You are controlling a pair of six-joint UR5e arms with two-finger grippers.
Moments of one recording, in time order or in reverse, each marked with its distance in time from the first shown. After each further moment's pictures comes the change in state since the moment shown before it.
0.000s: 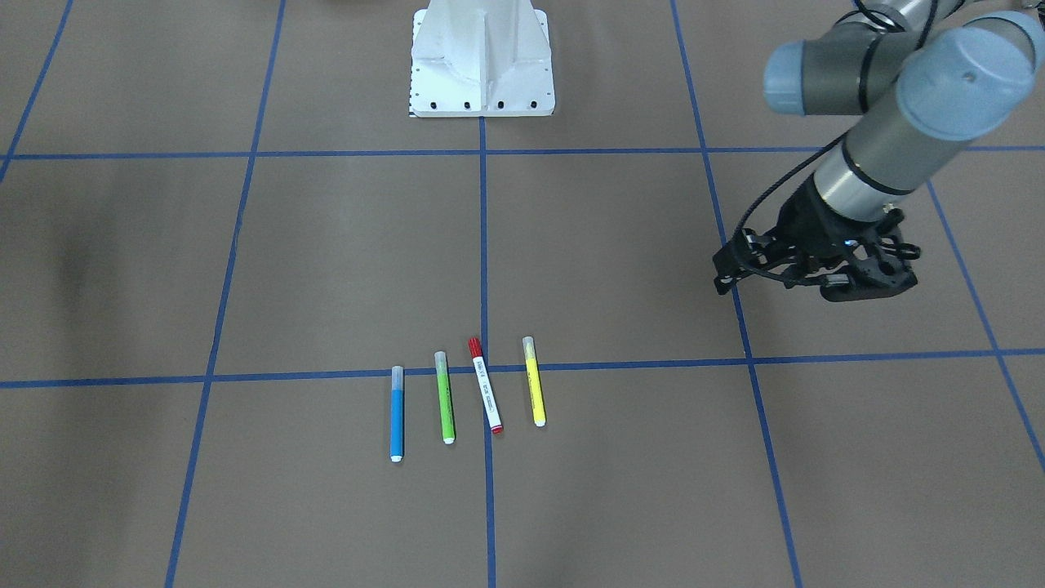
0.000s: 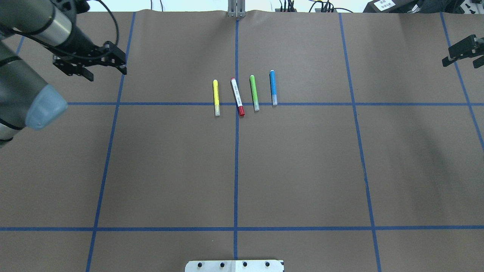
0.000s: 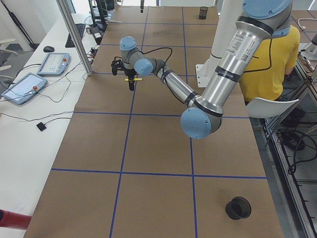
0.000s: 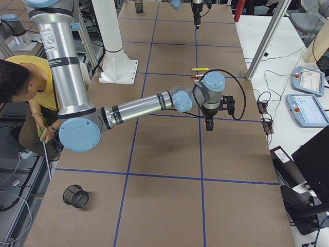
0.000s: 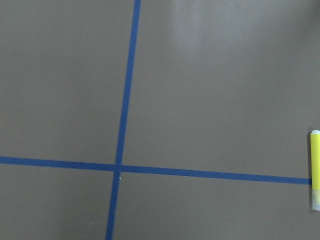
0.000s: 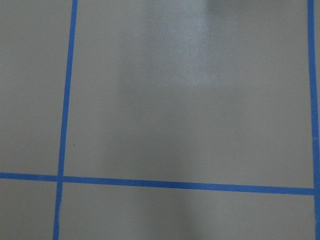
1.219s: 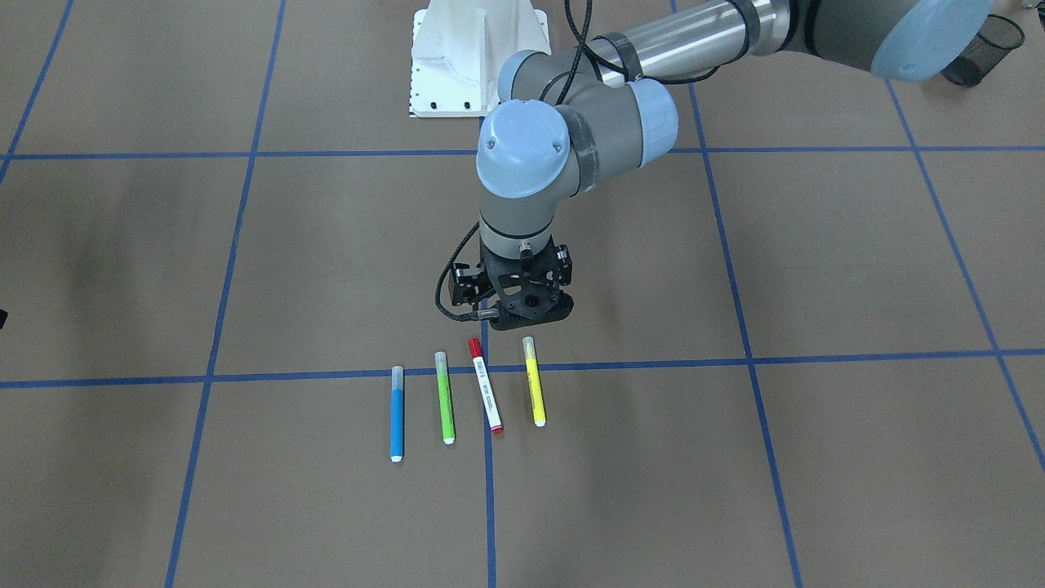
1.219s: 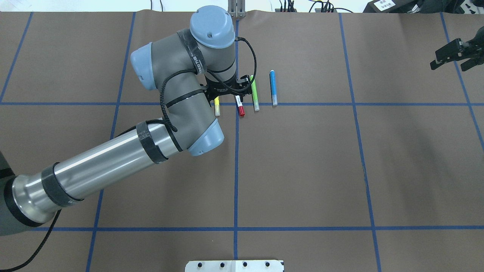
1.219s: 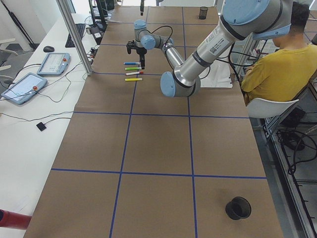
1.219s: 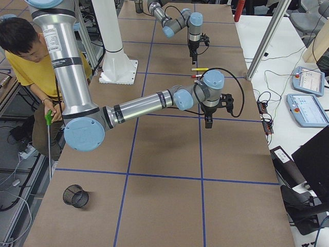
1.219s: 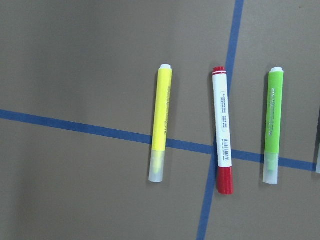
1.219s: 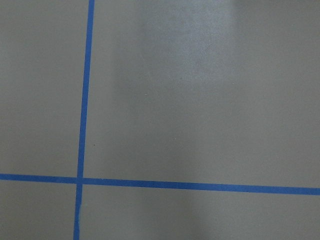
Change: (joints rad) left arm 0.306 -0.477 0.493 -0.045 0.239 -0.227; right arm -0.029 0.007 0.000 0.004 -0.012 0.018
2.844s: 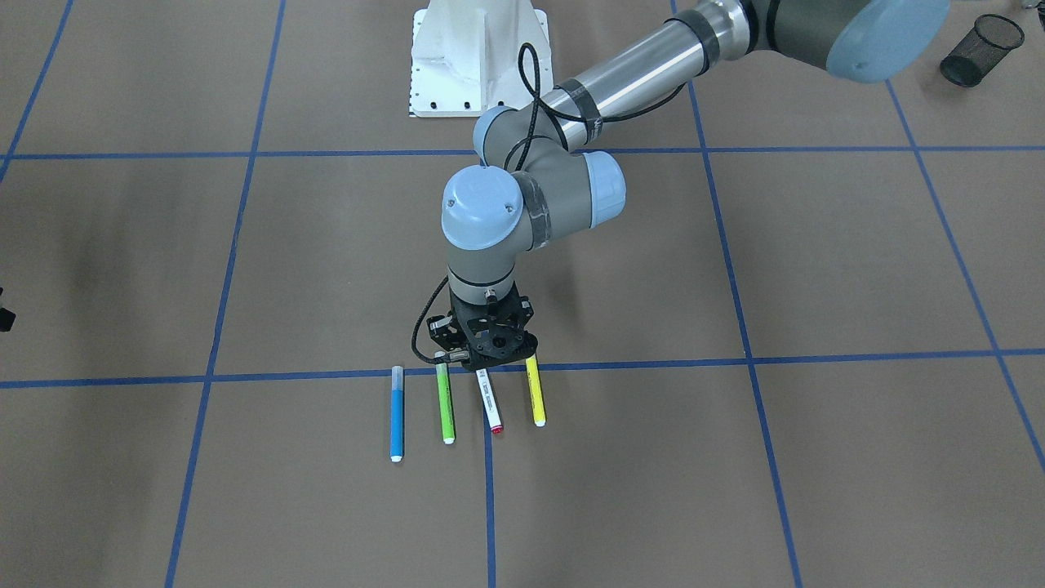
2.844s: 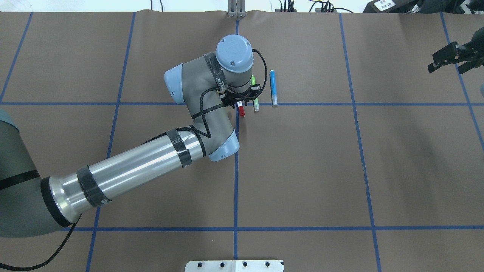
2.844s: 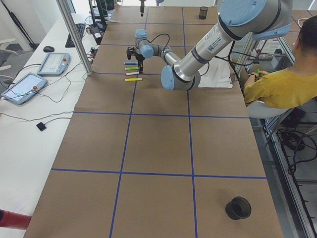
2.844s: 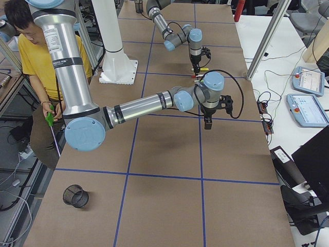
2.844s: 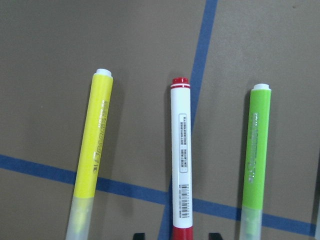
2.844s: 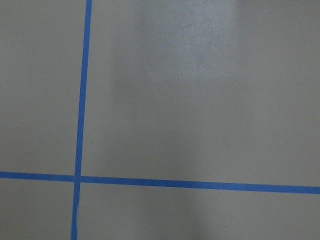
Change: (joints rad) left arm 0.043 -0.089 0.285 -0.256 0.124 -0.108; right arm -0.012 0.000 -0.015 0.007 -0.001 0.001
